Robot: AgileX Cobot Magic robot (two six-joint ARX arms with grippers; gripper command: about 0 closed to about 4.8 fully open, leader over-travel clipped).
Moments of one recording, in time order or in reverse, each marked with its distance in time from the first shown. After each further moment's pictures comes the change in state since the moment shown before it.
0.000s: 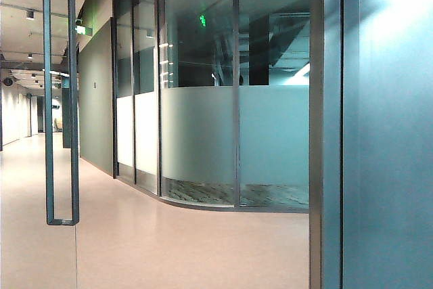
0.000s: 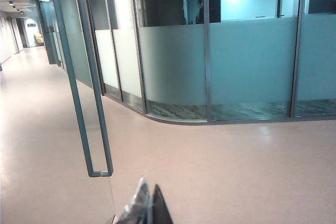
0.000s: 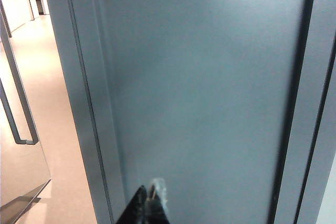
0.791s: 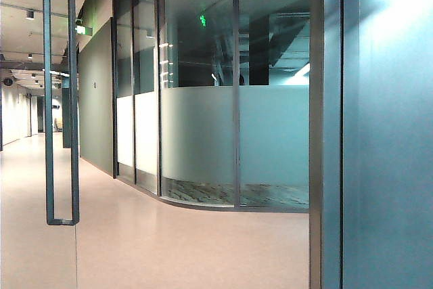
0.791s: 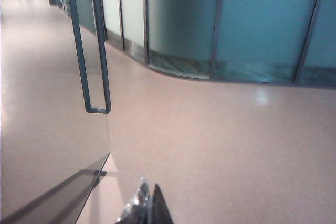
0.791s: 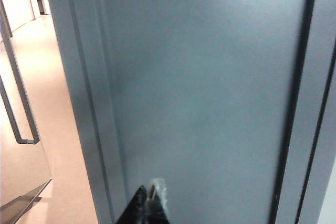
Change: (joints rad) left arm 0.257 -0.187 -0.370 0.015 0.206 -0.146; right arm 0.000 0.000 0.000 0.000 -0.004 0.000
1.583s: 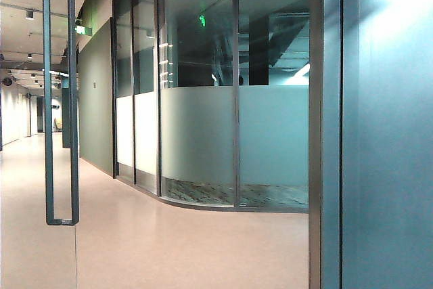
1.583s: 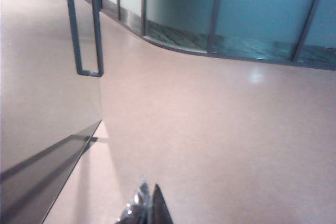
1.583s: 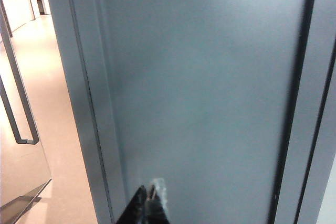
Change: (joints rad) left arm -0.028 -0.159 -0.285 0.045 -0.019 -0.055; right arm 0.000 0.000 0.000 0.000 0.000 0.000
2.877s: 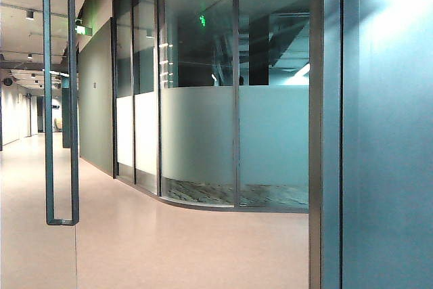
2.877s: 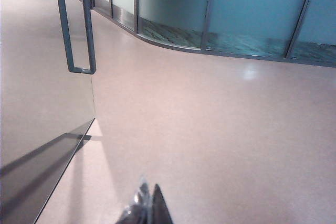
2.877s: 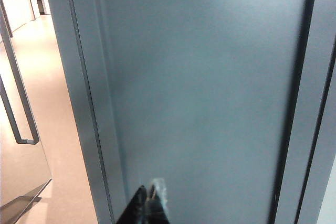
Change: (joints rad) left arm -0.034 0.000 -0.057 0.052 -0.011 -0.002; right arm 0.000 0.000 0.000 0.000 0.000 0.000
